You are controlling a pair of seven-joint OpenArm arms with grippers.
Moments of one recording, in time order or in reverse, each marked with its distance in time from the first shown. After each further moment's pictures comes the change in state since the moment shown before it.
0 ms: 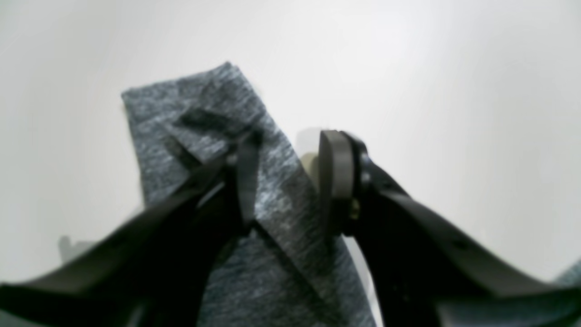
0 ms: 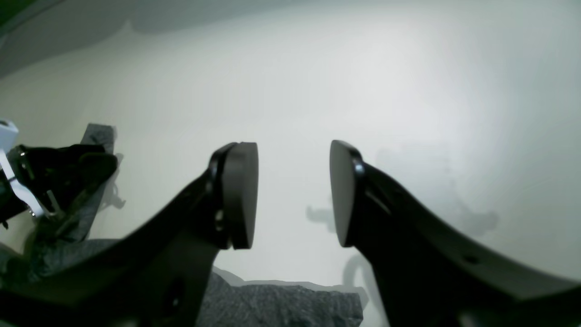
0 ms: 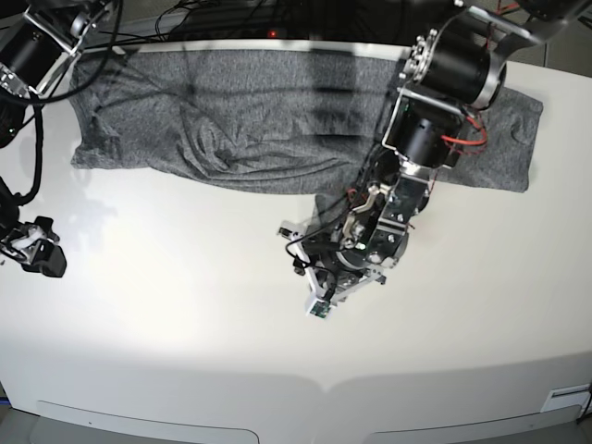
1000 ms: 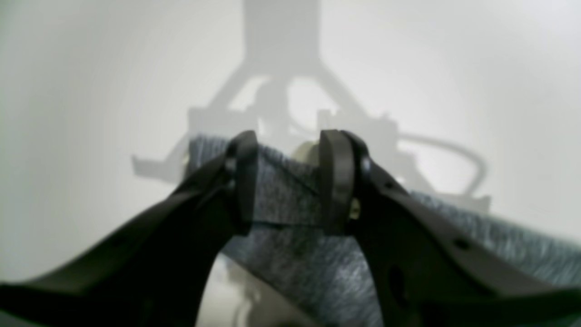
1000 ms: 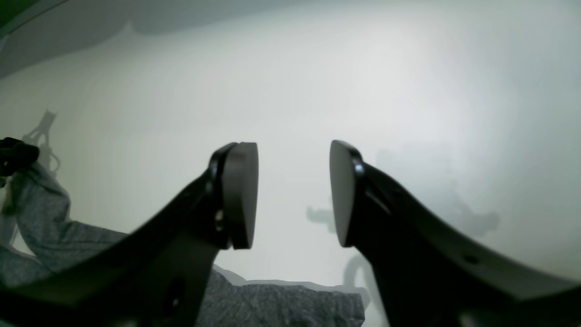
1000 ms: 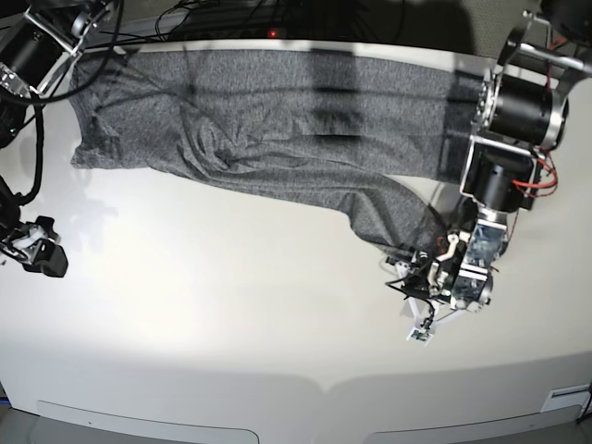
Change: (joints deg) left arm -8.2 -13.4 0.0 -0.7 1.5 3.0 19.9; right arm 0.0 0.0 0.0 0.0 0.0 0.0 0.0
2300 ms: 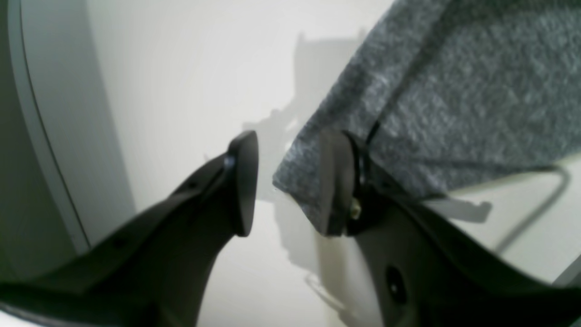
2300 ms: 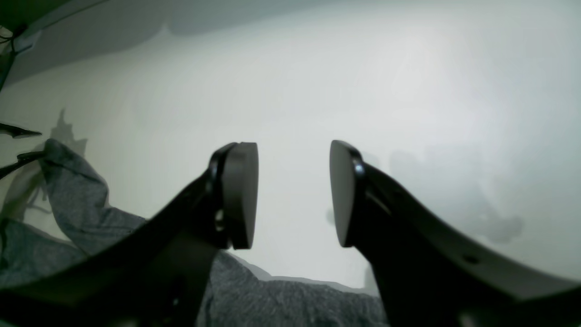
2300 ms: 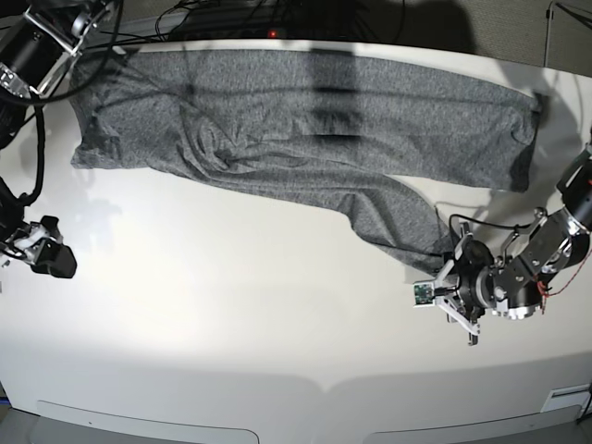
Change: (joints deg) left arm -9.1 -23.8 46.2 12.7 3.4 -25.6 -30.4; right arm 0.0 0.0 0.0 0.0 6.0 0.0 -3.7
